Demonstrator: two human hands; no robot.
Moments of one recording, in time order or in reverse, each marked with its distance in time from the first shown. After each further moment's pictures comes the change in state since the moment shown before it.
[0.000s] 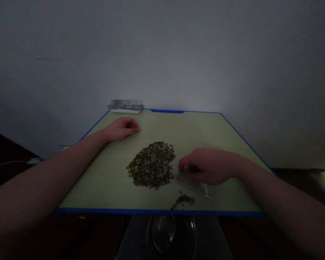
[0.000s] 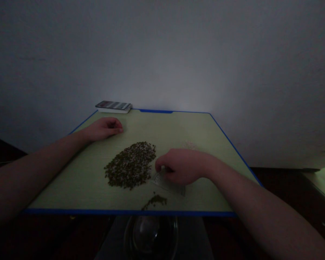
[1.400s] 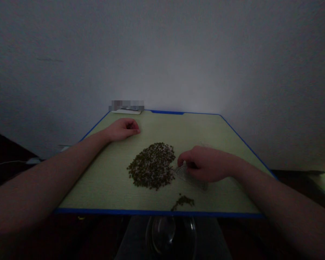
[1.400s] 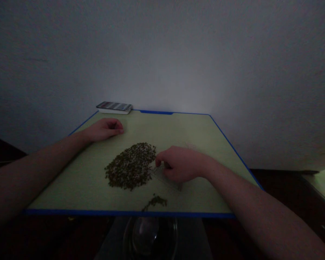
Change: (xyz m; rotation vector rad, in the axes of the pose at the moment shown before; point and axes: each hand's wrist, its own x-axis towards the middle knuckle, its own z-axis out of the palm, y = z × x) left_hand -0.002 0.007 0.000 0.029 0.014 -0.026; right_hand 0.004 0.001 0.001 -0.025 0.098 0.058
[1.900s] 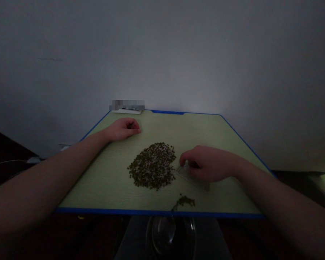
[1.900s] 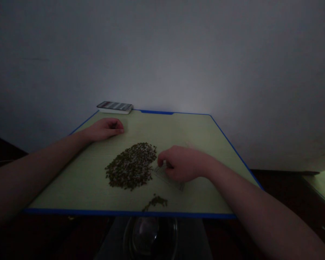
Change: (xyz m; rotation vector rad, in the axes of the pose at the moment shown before) left_hand 0.000 -0.003 0.000 -0.005 -0.003 0.009; right_hand -0.002 0.003 0.000 -0.022 -0.011 0.046
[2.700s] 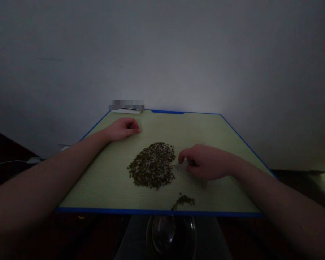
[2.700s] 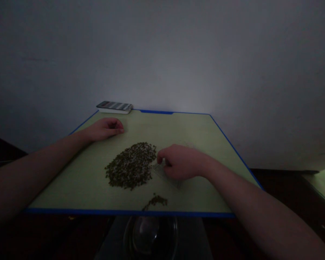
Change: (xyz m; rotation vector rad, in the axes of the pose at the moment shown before) left_hand 0.001 0.002 0.001 -0.014 -0.005 0.005; right_hand 0.003 0.000 0.003 0.021 0.029 0.035
